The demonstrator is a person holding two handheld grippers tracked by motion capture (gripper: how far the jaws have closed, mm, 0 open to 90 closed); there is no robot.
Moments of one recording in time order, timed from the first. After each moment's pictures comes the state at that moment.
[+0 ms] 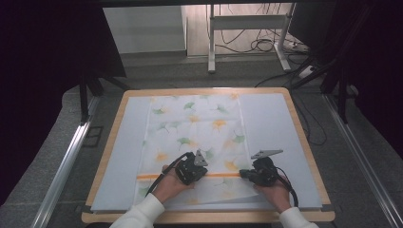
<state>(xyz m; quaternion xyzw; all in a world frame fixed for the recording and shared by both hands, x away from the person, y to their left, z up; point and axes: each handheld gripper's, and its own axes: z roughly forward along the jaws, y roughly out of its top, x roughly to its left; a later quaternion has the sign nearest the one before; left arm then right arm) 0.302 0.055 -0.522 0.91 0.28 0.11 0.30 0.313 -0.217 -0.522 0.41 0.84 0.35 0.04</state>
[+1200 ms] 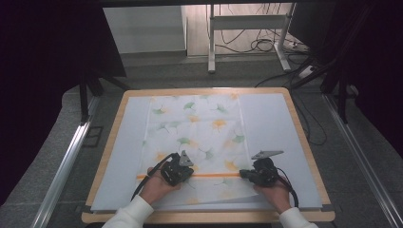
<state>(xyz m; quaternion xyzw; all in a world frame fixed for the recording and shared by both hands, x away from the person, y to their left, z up) 0.293 0.095 -0.522 0.90 0.31 0.12 0.28 0.312 -0.218 -0.523 0.41 0.84 0.35 0.04</state>
